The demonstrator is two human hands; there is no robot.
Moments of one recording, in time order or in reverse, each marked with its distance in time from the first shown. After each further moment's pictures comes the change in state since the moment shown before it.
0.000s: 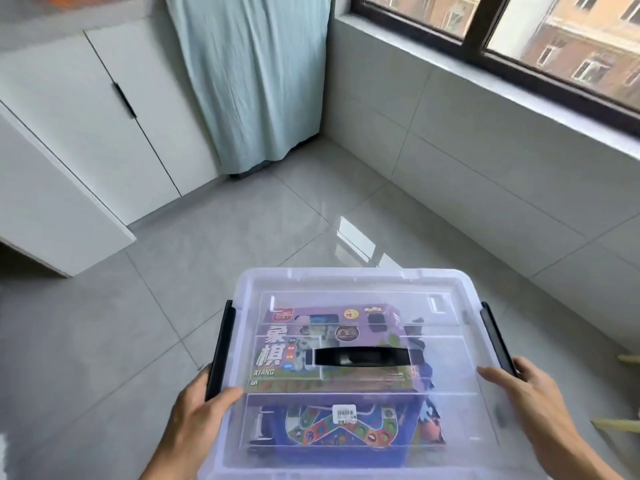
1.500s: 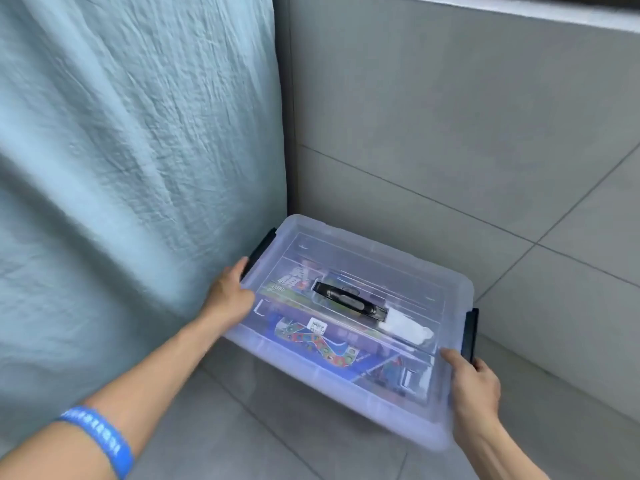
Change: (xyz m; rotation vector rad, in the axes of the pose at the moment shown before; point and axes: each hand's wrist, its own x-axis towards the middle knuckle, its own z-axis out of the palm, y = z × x) left_hand 1.116 0.305 0.288 0.654 -0.101 0.406; right_hand 0.888 -0.207 0.474 0.525 0.407 0.200
